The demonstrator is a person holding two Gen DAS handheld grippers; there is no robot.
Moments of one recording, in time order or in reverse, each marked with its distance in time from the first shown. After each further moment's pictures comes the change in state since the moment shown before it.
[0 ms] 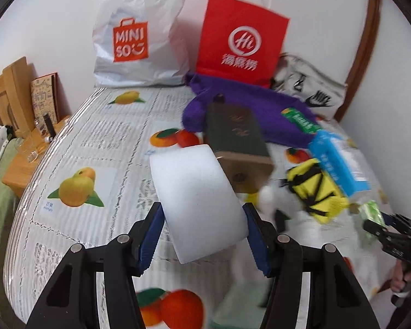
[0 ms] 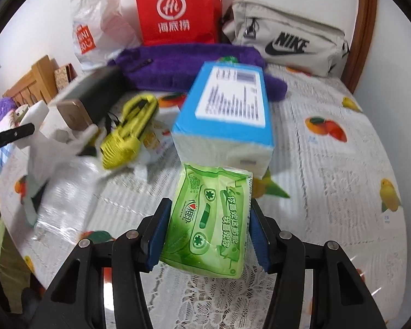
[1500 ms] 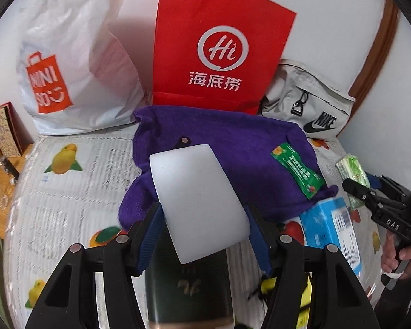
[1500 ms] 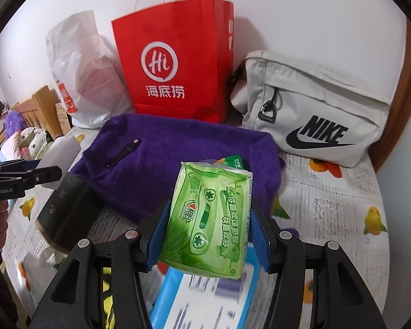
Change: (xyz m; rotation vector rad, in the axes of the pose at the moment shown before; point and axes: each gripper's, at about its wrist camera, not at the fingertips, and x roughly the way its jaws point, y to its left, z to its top) left arm 0.114 -0.055 0.156 0.019 0.120 -0.055; right arm 0.072 -0.029 0.206 -0.059 -0.079 0.084
